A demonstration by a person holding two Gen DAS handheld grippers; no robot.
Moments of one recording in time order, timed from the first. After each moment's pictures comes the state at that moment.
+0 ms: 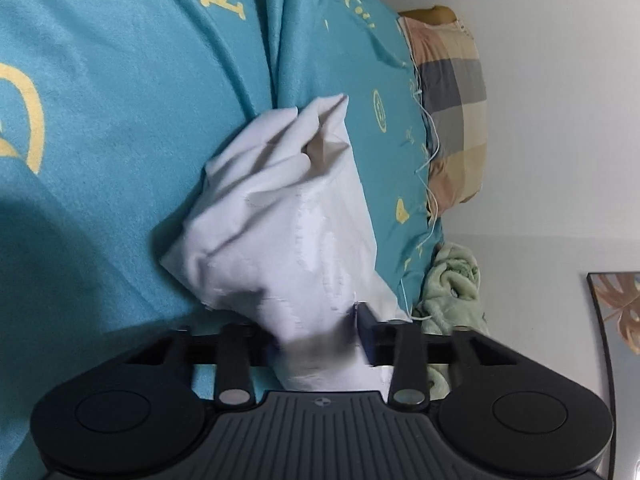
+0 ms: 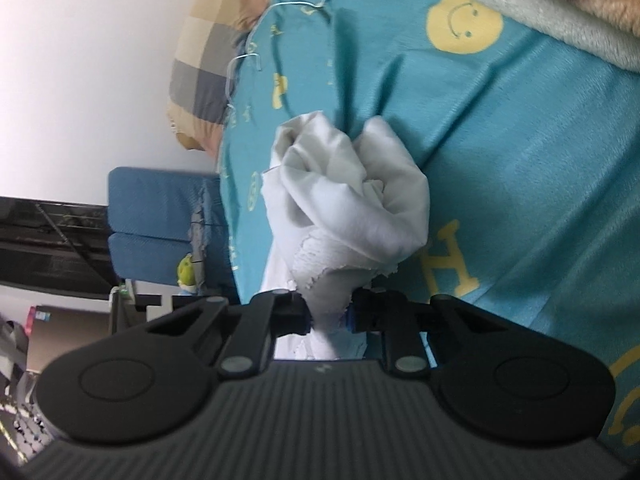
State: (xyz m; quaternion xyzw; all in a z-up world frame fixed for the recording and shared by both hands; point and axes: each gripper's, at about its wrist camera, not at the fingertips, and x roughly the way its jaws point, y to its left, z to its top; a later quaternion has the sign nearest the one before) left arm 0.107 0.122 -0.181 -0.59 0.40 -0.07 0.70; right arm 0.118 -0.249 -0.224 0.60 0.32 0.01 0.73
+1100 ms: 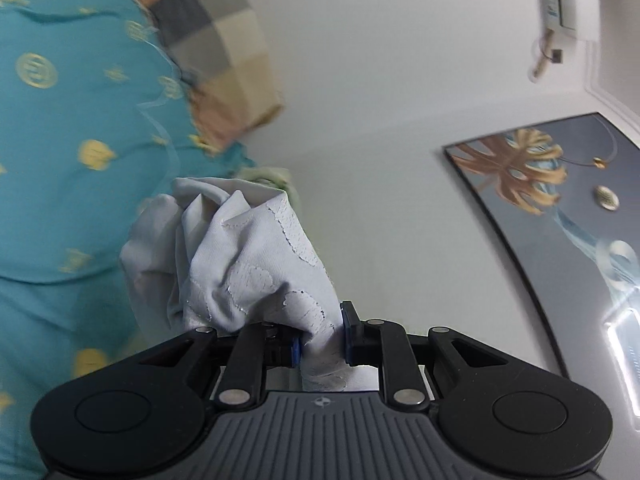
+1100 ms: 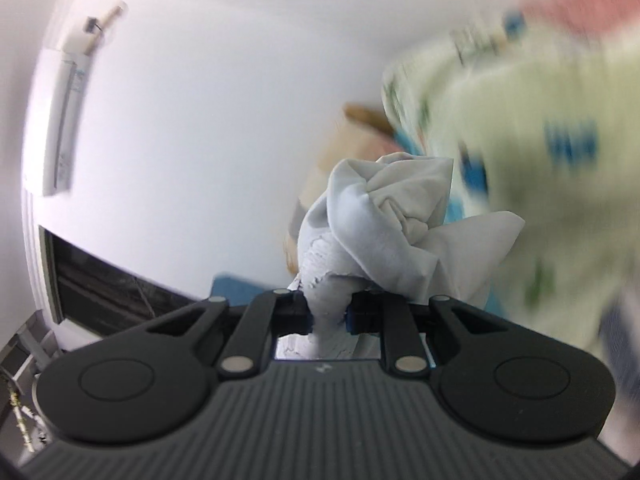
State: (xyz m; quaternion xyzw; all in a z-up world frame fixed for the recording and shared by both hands) left arm 0.200 -0.159 0.071 -0.50 0.32 -0.31 0.74; right arm 0.080 -0.481 0.017 0.56 0.11 0.00 0.82
